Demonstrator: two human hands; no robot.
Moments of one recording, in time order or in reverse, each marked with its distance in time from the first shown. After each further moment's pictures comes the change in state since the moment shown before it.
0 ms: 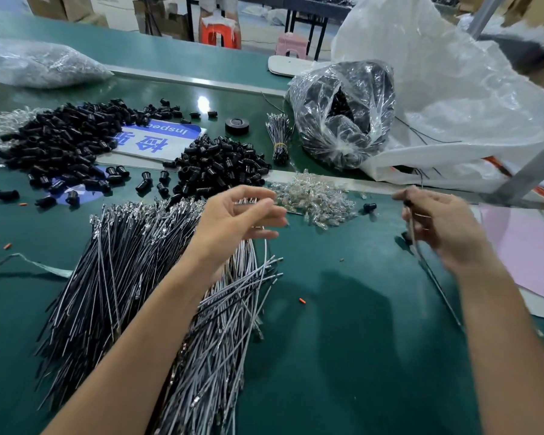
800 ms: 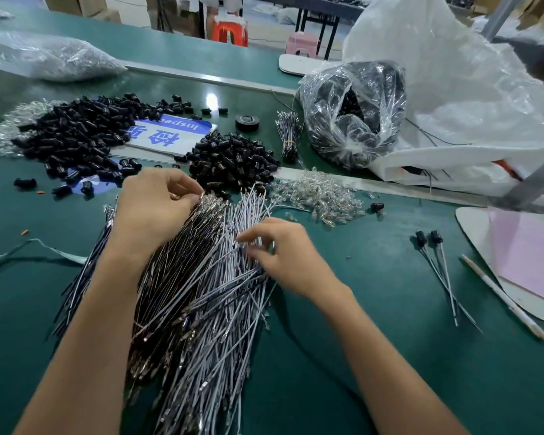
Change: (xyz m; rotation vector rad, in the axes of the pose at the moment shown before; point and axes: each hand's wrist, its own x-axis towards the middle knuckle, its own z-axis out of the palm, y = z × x) left_hand -0.015 0.040 -0.067 0.972 0.458 0.055; right_hand -0.063 0.025 0.170 -0.640 -0.503 -0.519
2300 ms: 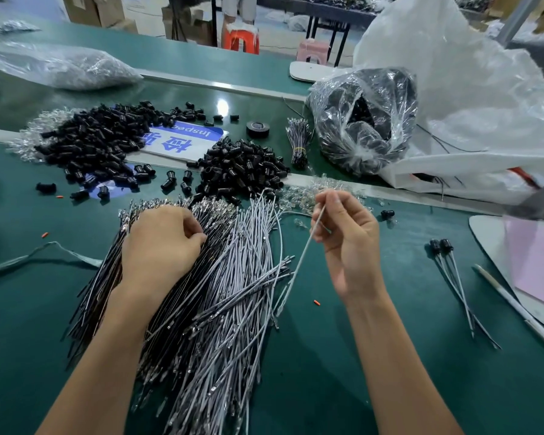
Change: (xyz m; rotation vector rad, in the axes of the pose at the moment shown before) left_hand -0.028 -0.013 0.007 0.328 0.023 -0.071; right_hand -0.009 0.004 -0.032 1.190 0.438 0.030
